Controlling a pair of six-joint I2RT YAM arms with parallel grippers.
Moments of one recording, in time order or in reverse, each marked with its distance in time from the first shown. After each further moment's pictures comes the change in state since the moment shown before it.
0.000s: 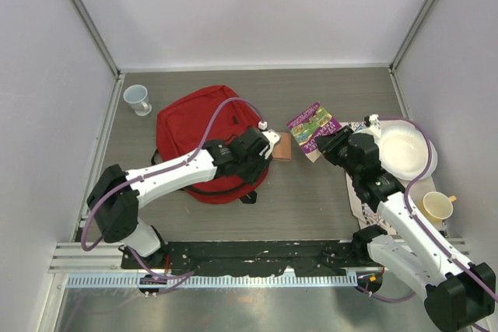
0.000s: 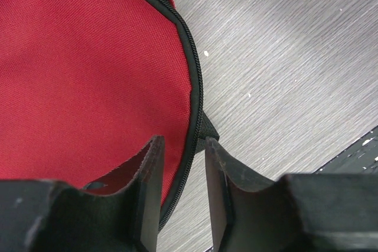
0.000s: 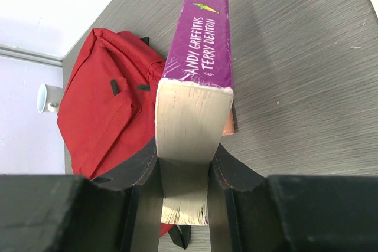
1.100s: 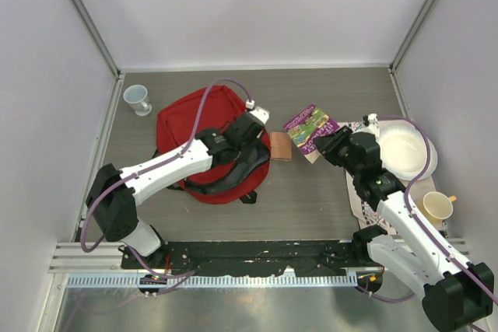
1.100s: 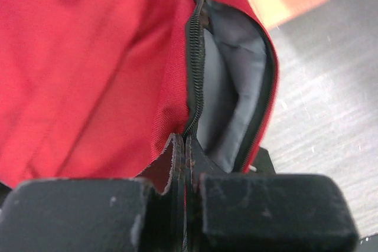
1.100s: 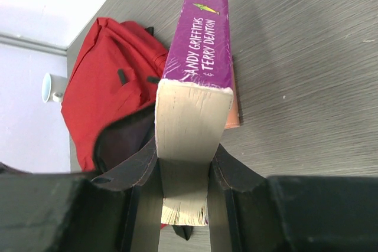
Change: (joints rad) left arm 0.049 0.014 0.076 -0.018 -0.258 -0.004; right arm -0.023 0.008 0.000 0.001 -0.061 -0.003
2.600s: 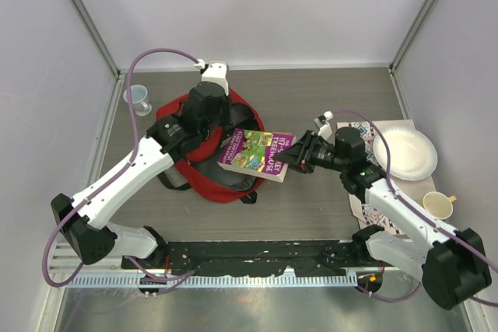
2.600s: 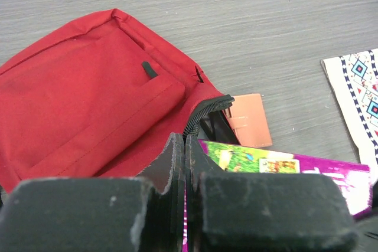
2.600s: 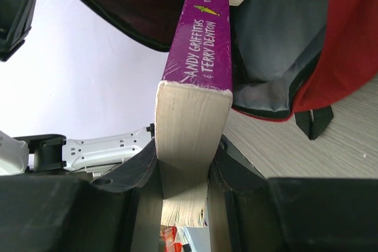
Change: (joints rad) left arm 0.146 -0.235 0.156 0.103 -0.099 -0.132; right arm 0.066 0.136 -0.006 0.227 -0.749 0.205
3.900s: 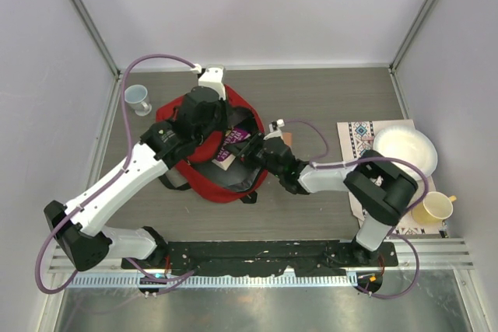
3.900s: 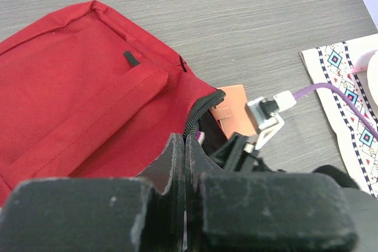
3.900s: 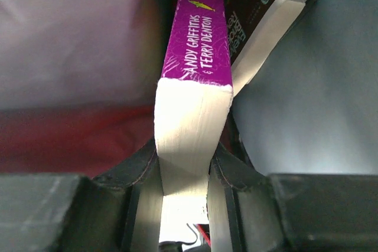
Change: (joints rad) left arm -0.006 -0.057 -0.056 0.014 0.067 -0.023; right arm 0.446 0.715 0.172 0.615 0.700 0.269
